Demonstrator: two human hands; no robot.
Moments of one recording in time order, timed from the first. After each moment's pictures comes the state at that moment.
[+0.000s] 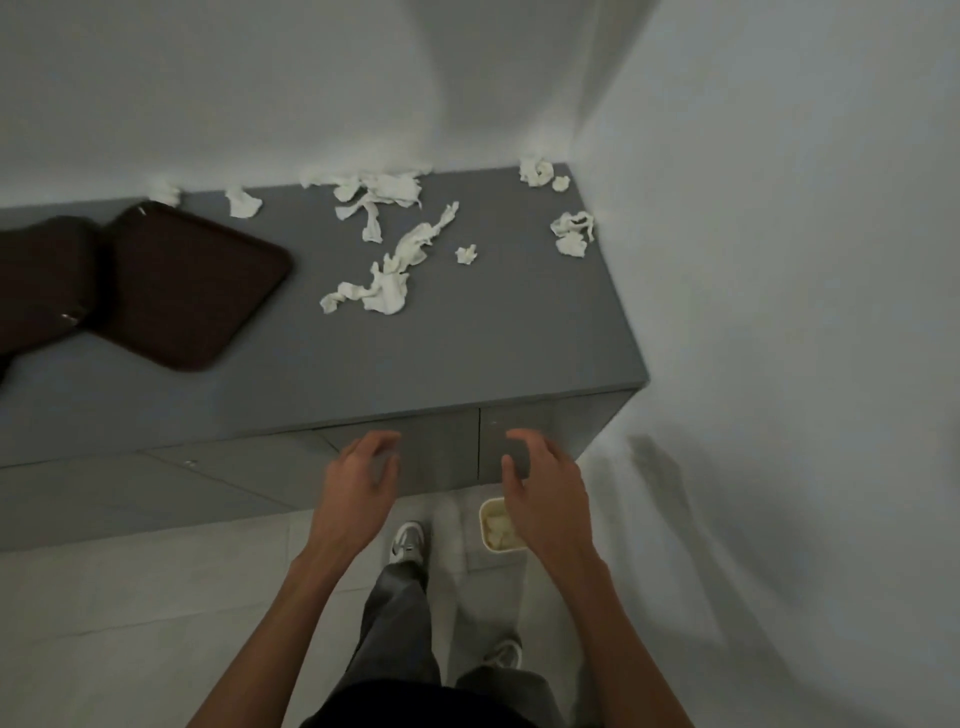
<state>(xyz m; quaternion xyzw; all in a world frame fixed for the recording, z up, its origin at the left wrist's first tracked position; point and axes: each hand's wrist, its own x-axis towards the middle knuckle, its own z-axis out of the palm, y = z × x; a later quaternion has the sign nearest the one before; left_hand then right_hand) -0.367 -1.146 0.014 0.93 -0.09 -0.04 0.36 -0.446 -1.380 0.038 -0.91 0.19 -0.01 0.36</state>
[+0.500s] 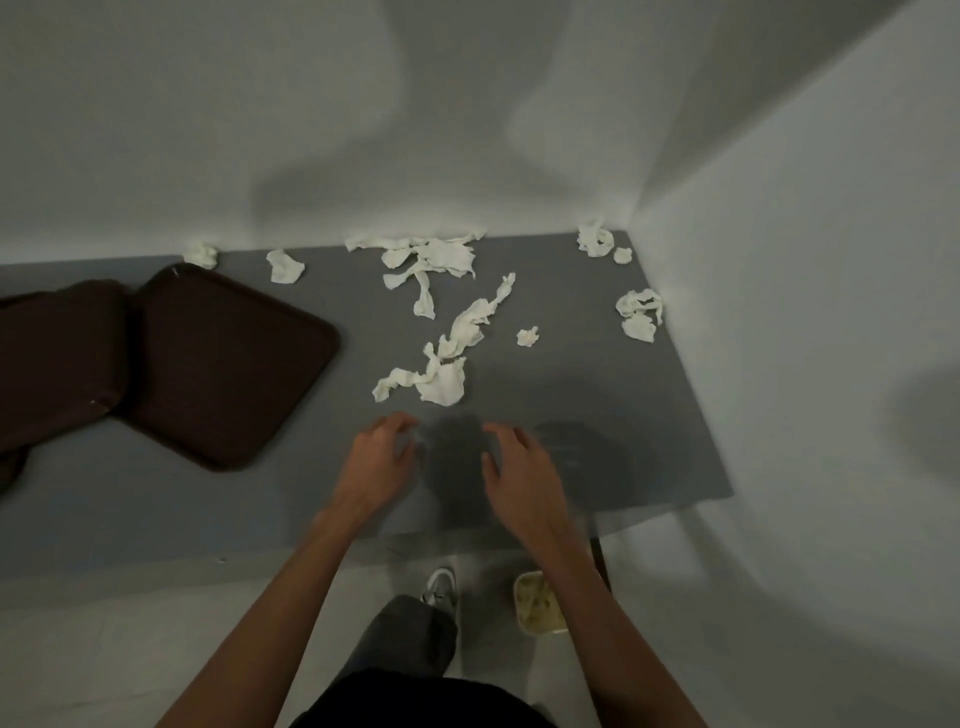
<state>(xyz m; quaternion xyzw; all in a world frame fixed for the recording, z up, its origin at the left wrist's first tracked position) -0.130 -1.105 0.010 0.94 -0.12 -0.09 0.31 -0.216 -1.314 0.020 -0.94 0.10 0.00 0.32</state>
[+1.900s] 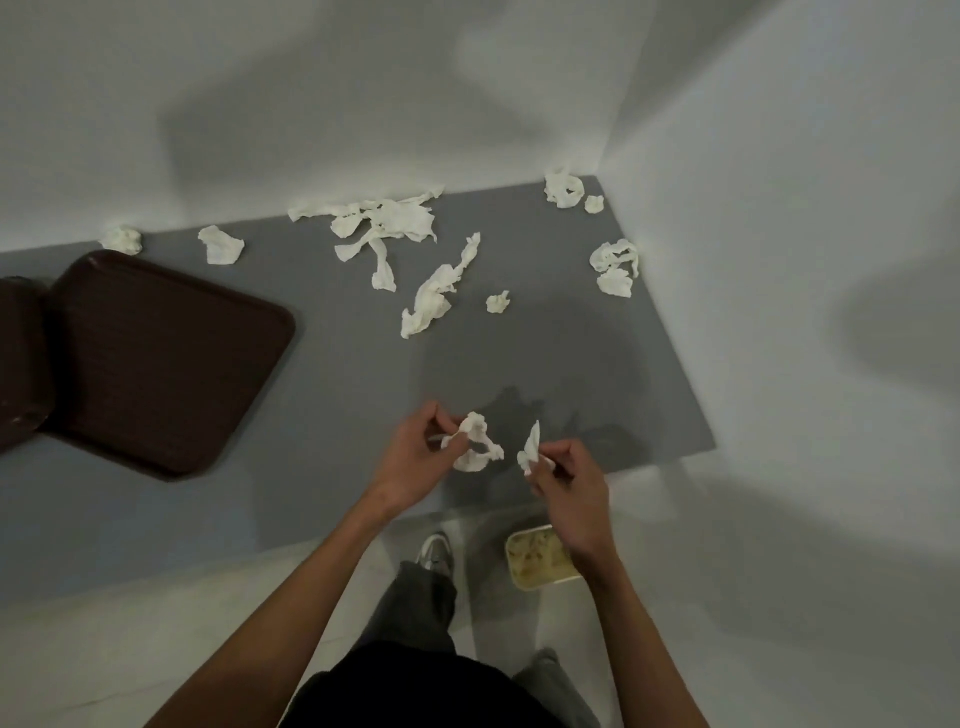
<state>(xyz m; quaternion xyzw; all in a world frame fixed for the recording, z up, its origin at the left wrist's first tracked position) -0.150 -1.179 0.007 0.79 -0.09 -0.23 0.55 -0.282 -1.367 -0.010 -0.72 0.32 -0.06 0.61</state>
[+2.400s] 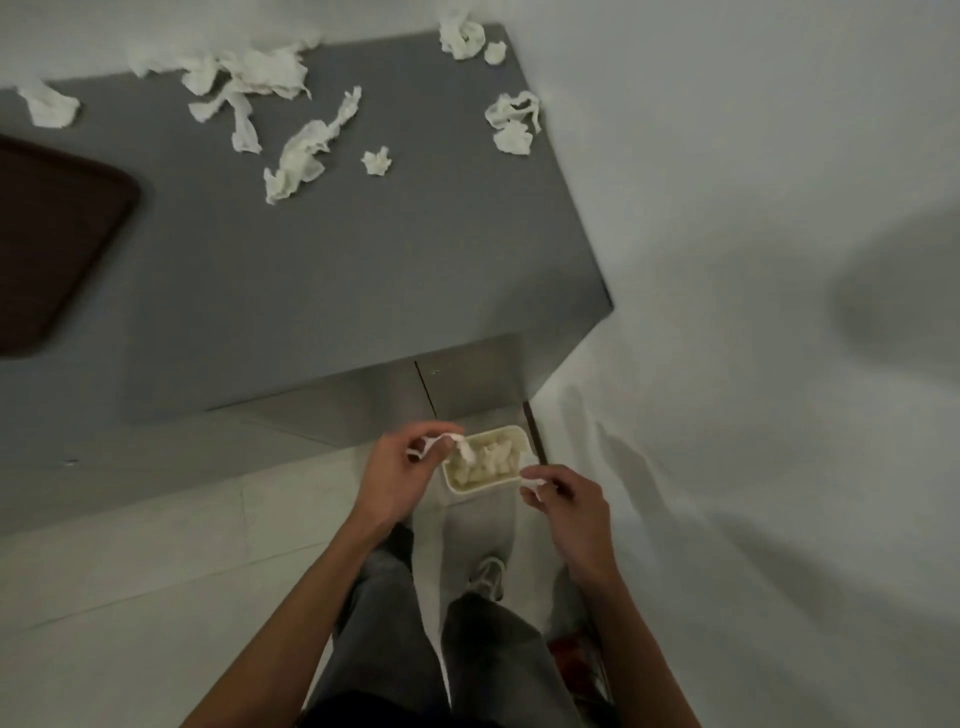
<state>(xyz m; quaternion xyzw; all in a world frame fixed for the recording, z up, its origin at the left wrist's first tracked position) -0.374 -1.262 -0.070 0.81 -0.09 -0.27 0.51 -0.518 -1.459 -0.097 -0.66 0.41 0.04 0.62</state>
